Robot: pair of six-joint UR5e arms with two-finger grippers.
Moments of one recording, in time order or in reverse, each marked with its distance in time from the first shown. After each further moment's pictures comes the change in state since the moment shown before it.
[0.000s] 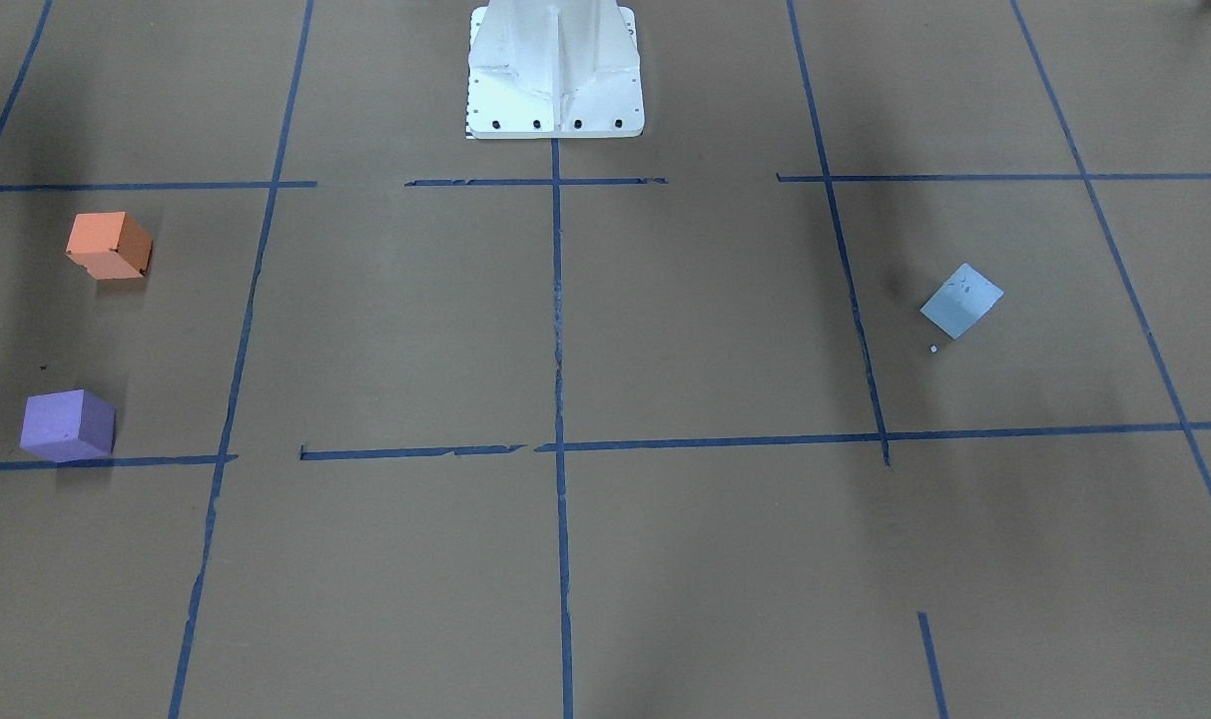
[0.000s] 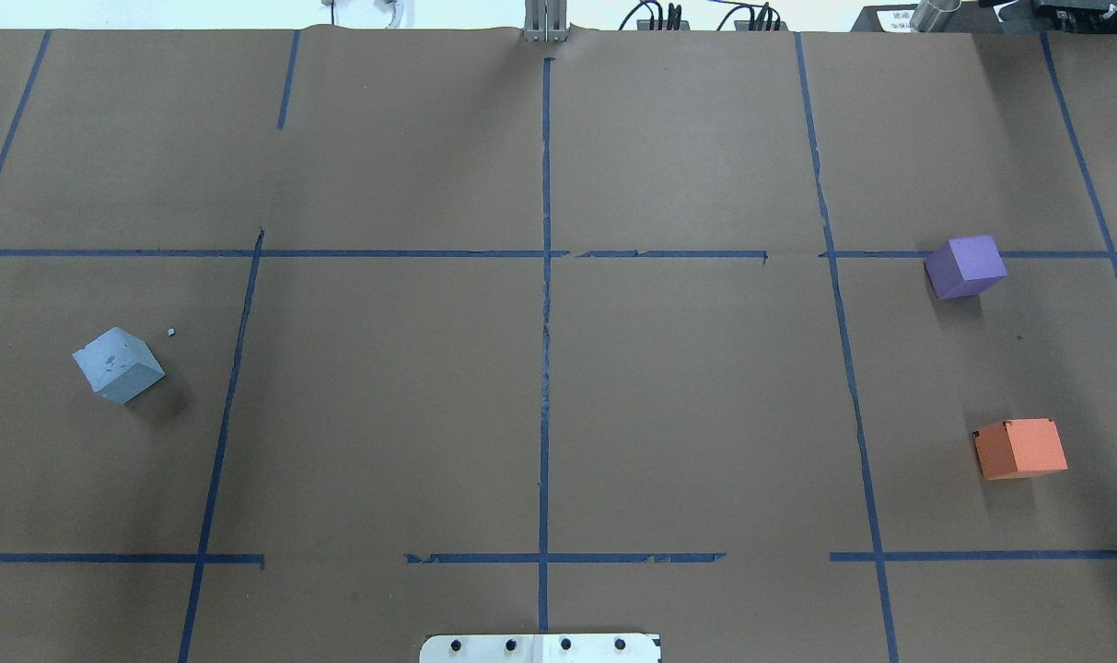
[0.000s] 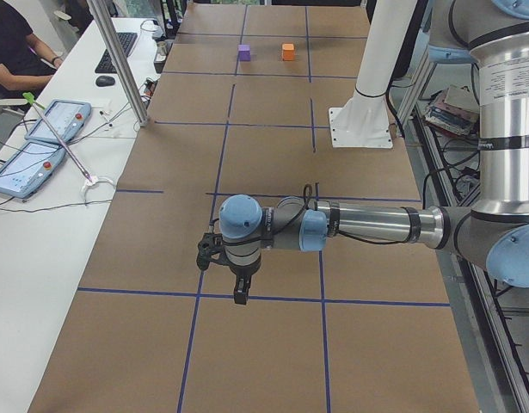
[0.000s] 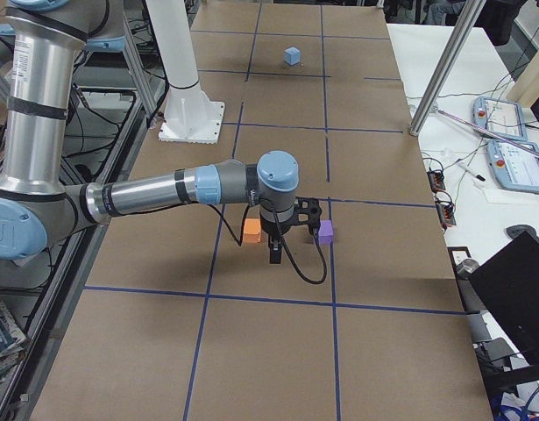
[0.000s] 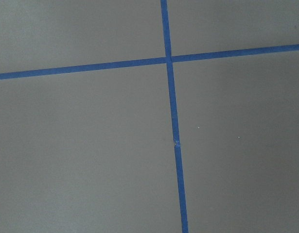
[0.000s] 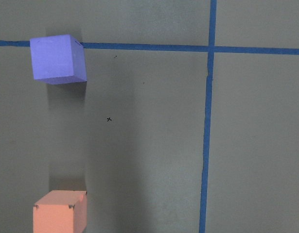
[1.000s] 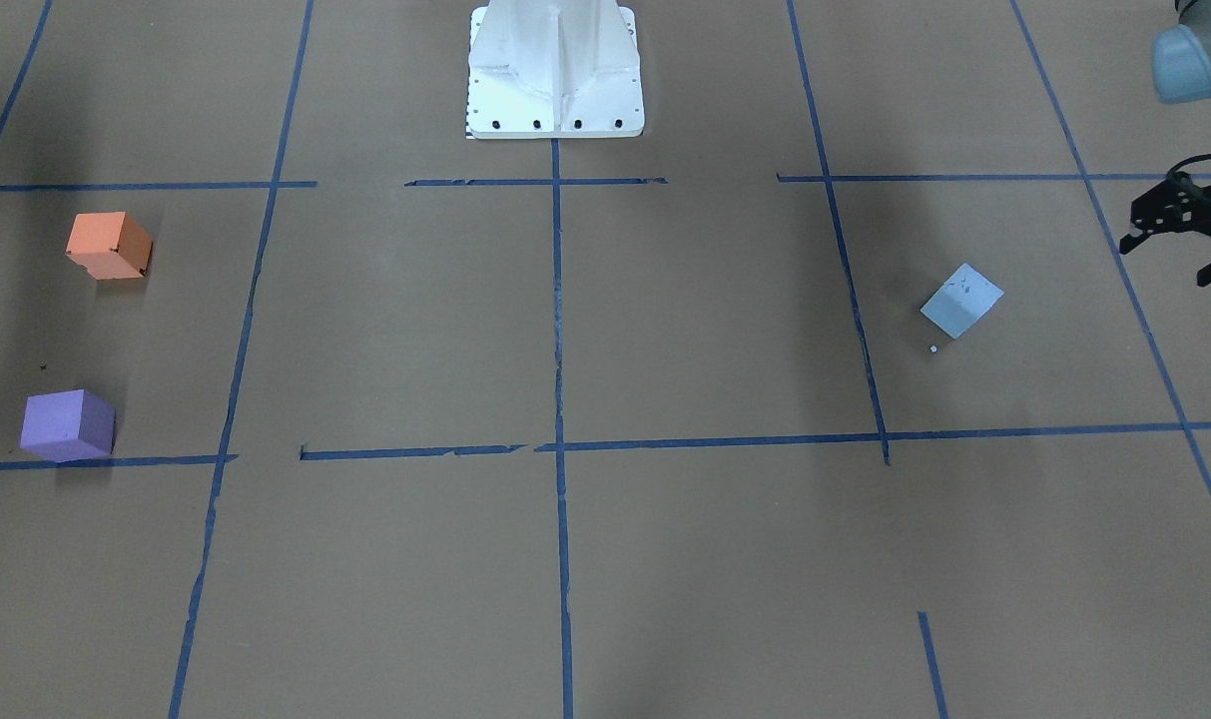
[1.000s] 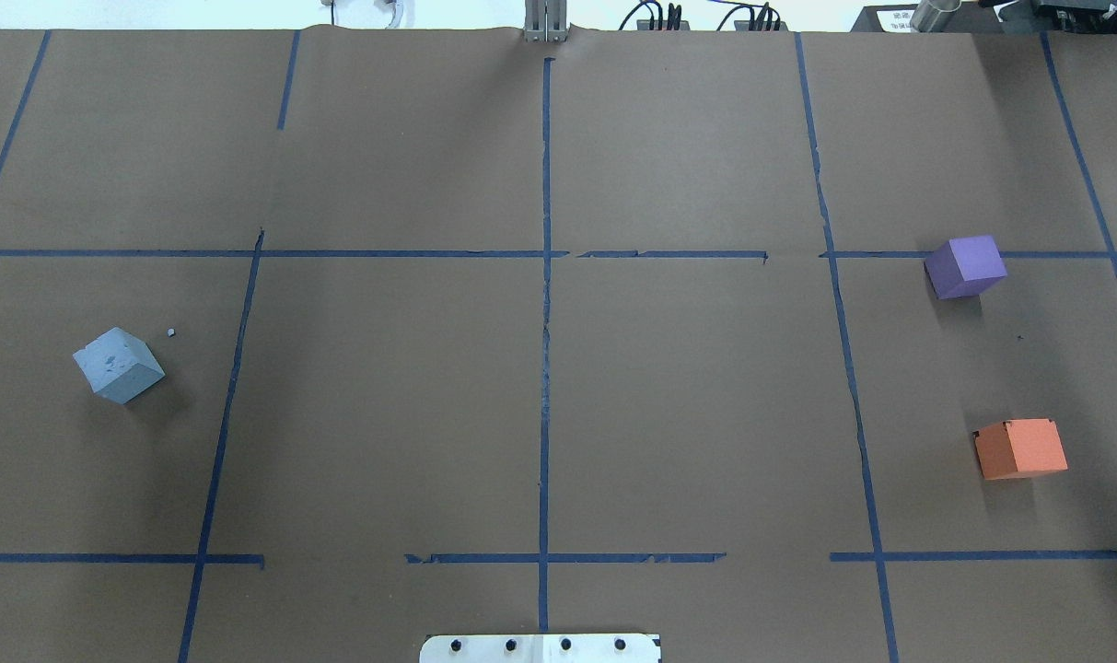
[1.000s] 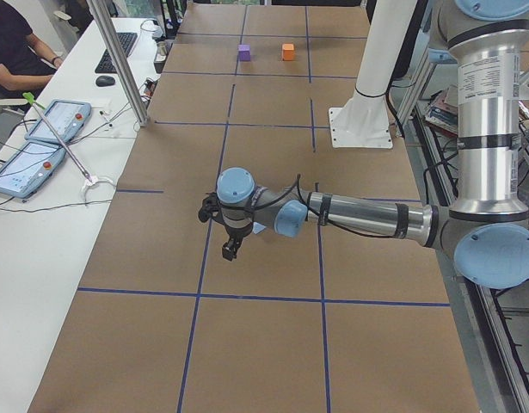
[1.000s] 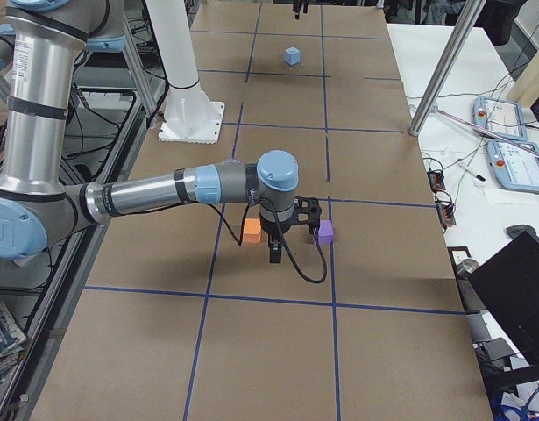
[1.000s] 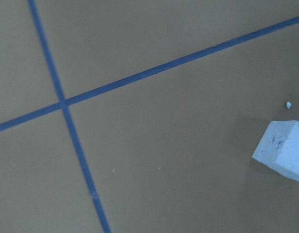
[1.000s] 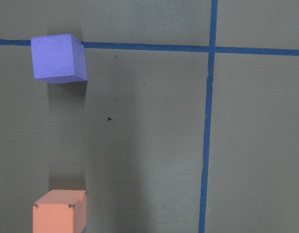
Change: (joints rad) left arm 0.339 -0.076 -0.001 -0.315 -0.041 -0.078; right arm -0.002 -0.001 0.002 -0.001 -0.002 0.000
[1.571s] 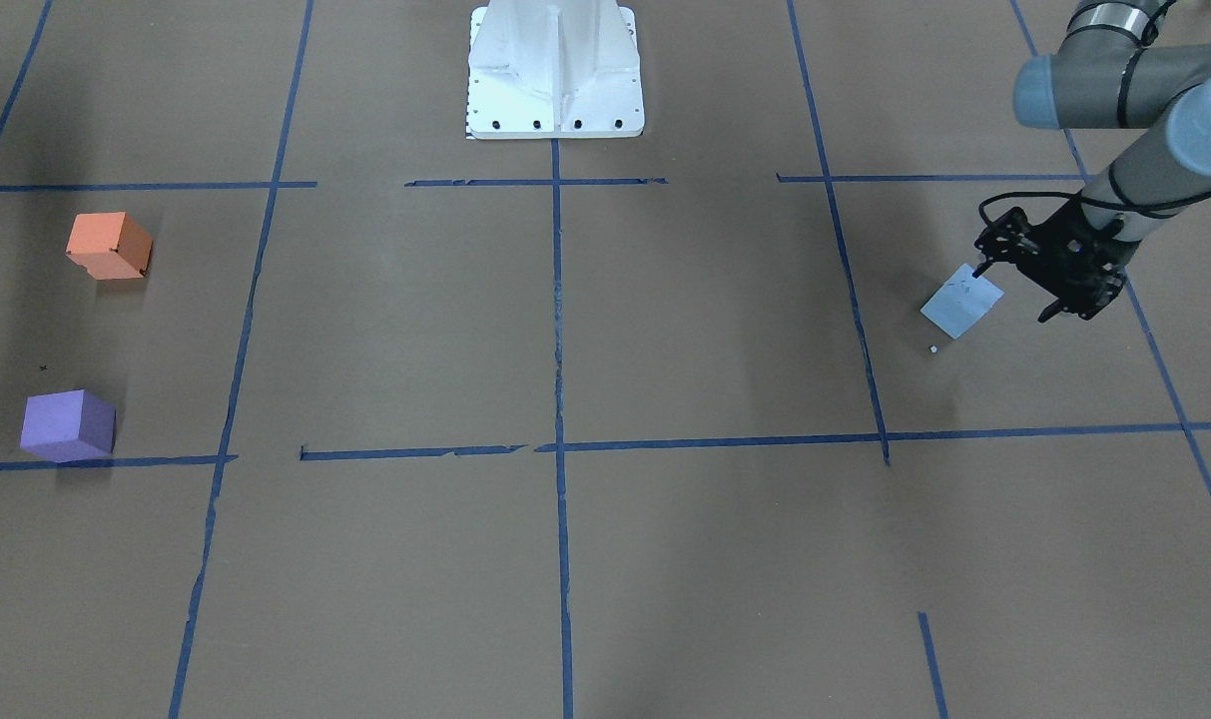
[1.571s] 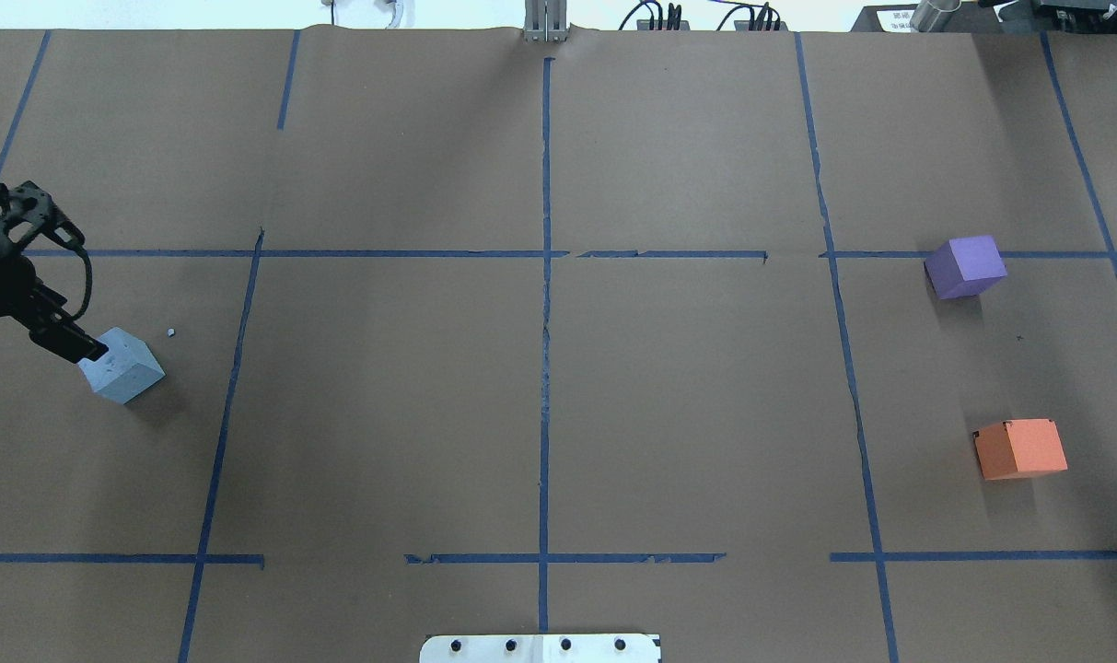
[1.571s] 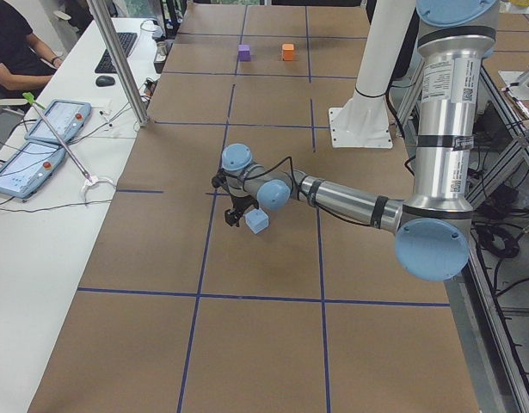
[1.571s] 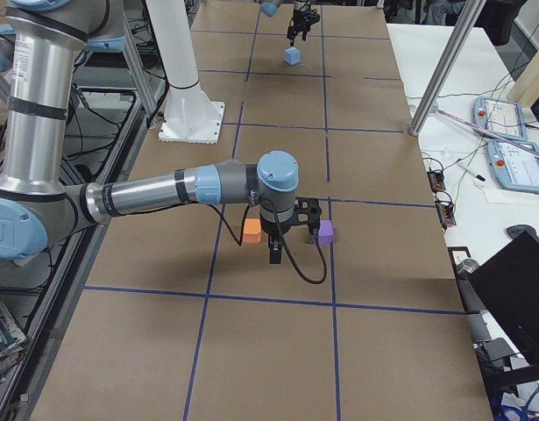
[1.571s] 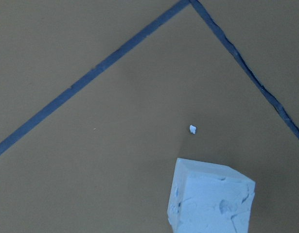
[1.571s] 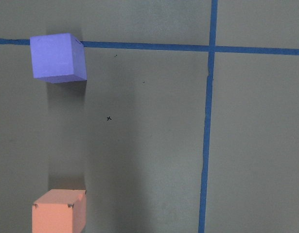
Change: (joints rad) left arm 0.293 -0.089 0.003 -0.047 0.182 -0.050; right arm 0.000 0.000 -0.002 0.000 0.000 -0.002
